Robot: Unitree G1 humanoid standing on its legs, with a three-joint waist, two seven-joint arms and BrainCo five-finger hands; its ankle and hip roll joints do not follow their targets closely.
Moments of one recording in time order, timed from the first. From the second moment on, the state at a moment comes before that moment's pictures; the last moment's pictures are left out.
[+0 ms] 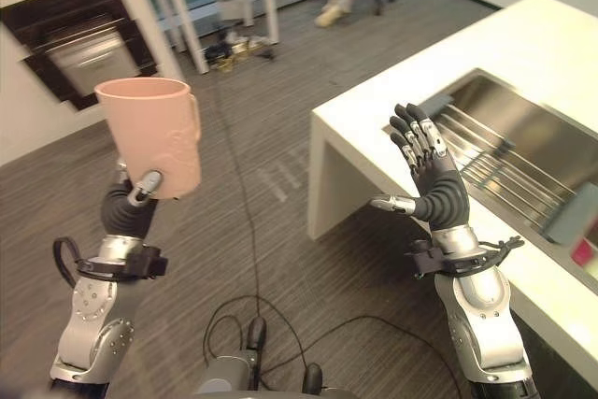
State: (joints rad) left arm 0.04 0.38 -0.03 -0.32 -0.51 -0.24 0.02; right arm 0.05 -0.52 -0.08 -0.44 0.41 -0.21 0.07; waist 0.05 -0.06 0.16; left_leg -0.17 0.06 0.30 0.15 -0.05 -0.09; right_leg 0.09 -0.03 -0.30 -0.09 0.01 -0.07
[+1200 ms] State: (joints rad) left arm 0.01 0.32 0.08 -0.36 -0.45 -0.42 0.31; right arm 0.05 -0.49 -0.05 -0.40 0.41 -0.18 0.15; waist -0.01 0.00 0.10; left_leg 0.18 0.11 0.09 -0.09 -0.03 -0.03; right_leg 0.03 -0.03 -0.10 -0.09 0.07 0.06
